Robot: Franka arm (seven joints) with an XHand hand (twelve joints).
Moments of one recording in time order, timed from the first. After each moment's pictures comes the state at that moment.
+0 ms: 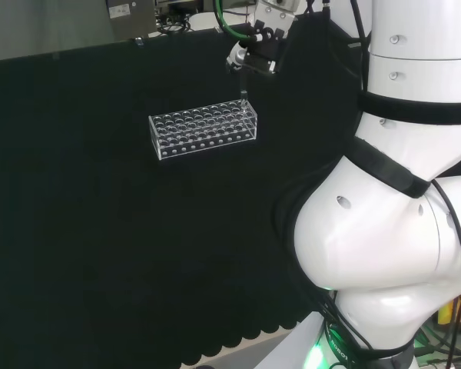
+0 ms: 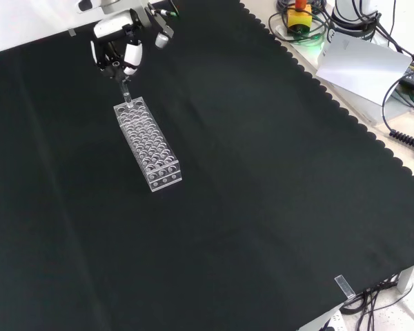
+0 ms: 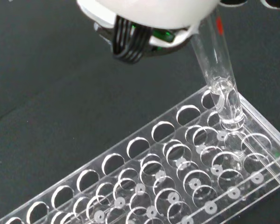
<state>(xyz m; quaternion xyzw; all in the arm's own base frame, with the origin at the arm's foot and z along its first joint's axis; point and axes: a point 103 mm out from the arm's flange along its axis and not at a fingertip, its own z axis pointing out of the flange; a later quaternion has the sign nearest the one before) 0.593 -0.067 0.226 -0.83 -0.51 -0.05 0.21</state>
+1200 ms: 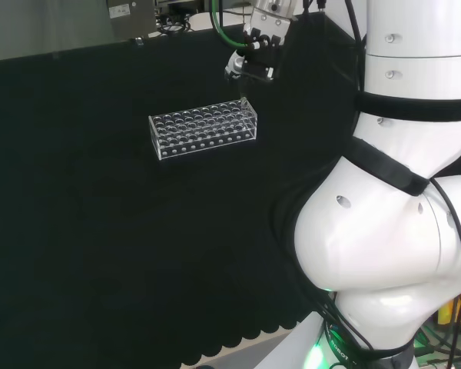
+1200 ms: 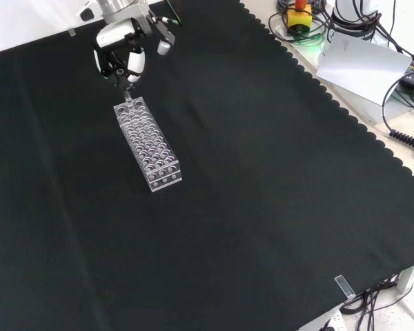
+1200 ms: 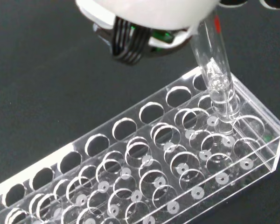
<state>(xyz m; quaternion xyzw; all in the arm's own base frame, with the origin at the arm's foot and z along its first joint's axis) 0.590 -0.062 0.206 -0.83 -0.51 -0.02 0.21</state>
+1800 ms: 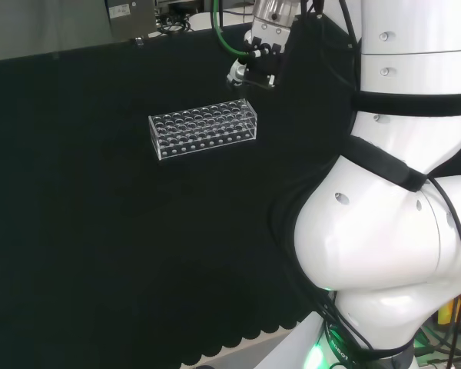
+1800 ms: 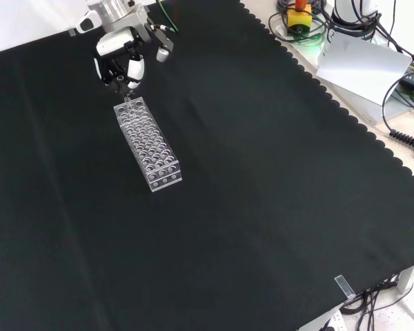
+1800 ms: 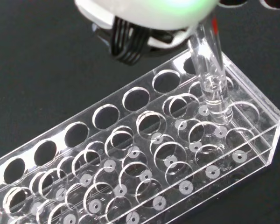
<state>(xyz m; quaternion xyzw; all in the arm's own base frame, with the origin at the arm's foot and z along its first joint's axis) 0.594 -0.071 0.186 -0.83 -0.51 -0.01 0.21</state>
